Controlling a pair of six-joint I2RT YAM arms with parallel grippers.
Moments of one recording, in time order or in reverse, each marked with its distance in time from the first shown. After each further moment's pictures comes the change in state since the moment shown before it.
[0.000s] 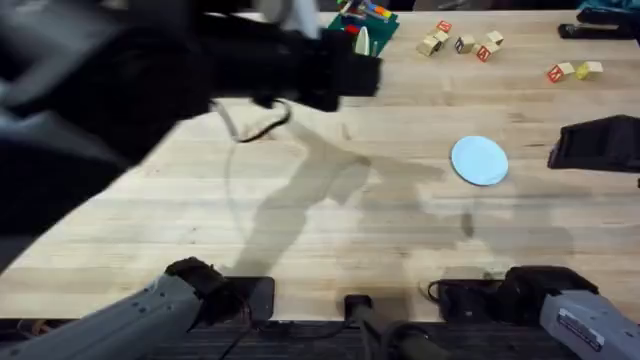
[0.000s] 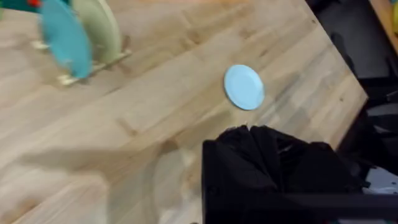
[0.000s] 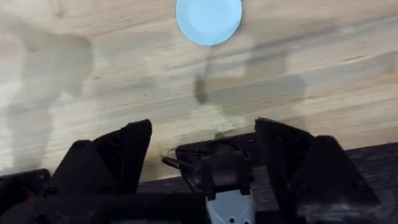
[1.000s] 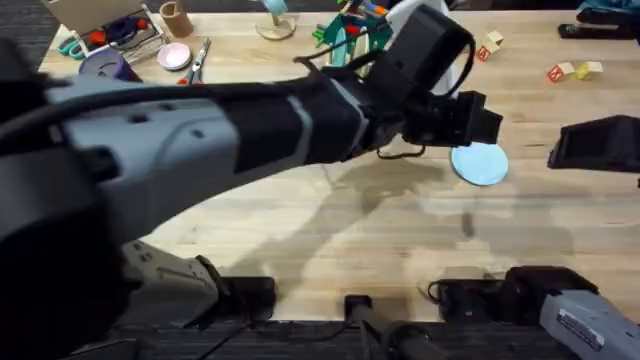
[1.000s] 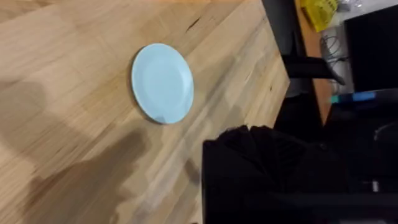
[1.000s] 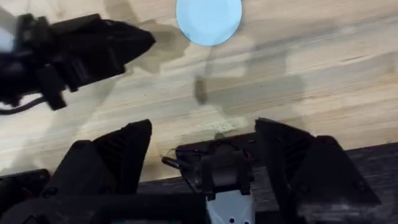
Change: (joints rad) left arm -0.341 0.559 0.000 0.621 0.107 -0.448; right arm 0.000 0.000 0.000 0.000 0.000 0.000
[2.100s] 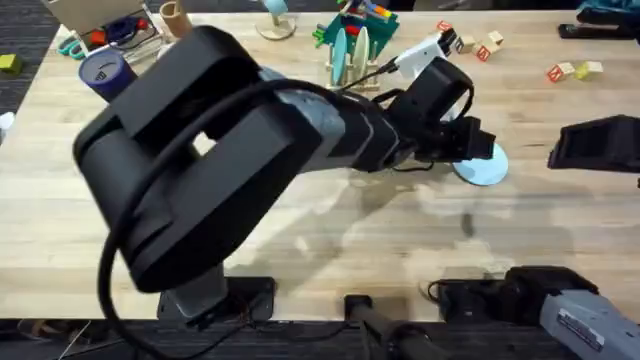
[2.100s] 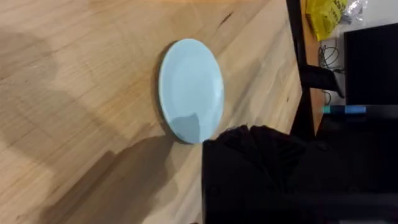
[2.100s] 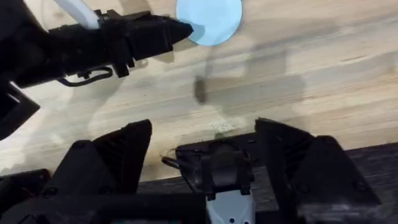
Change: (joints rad) left arm -0.041 0.269 0.013 0.256 -0.012 -0.136; right arm 0.000 0.000 0.000 -0.002 0.000 0.000
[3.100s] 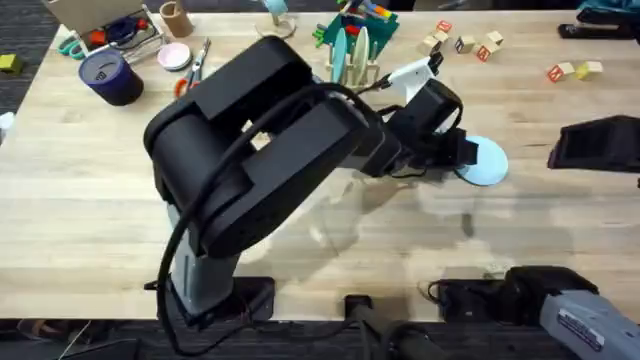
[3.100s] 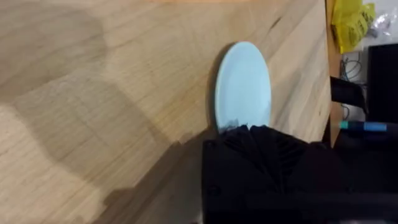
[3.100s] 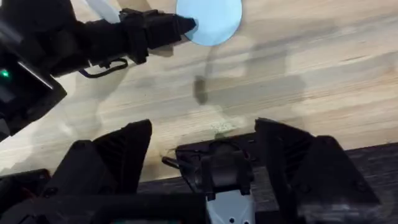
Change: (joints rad) left arm 0.000 0.135 0.010 0.073 -0.060 -0.020; right arm 0.000 0.000 0.000 0.000 0.000 0.000
